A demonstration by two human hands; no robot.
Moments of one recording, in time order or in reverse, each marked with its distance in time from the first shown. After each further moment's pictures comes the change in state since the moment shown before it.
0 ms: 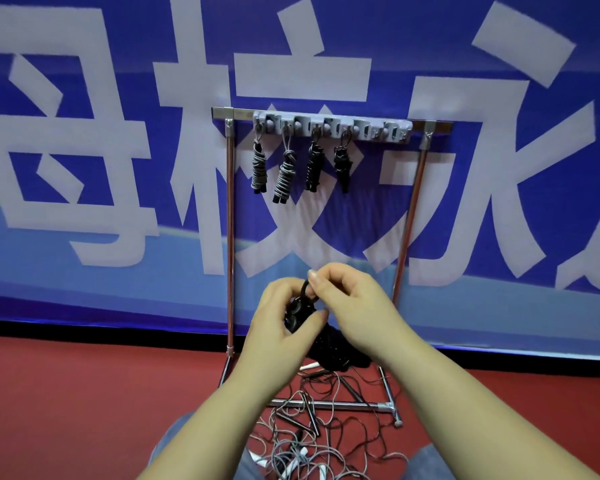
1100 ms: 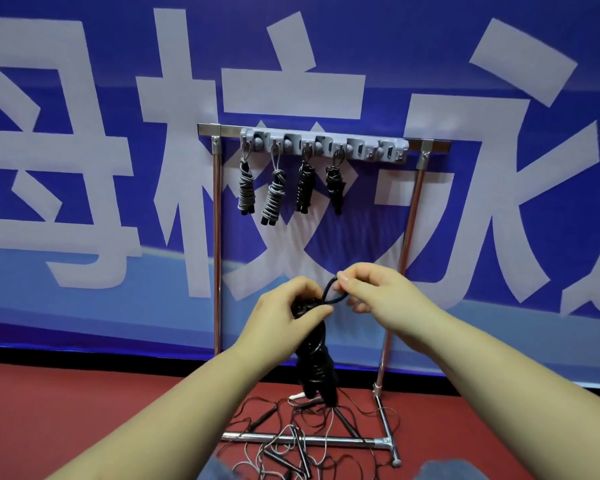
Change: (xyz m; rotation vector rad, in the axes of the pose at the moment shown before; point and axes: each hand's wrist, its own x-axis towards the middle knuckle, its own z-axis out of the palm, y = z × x) left_hand 0.101 -0.024 0.023 0.167 -0.153 0.043; right_hand 0.077 0.026 -0.071 -0.047 -0.085 0.172
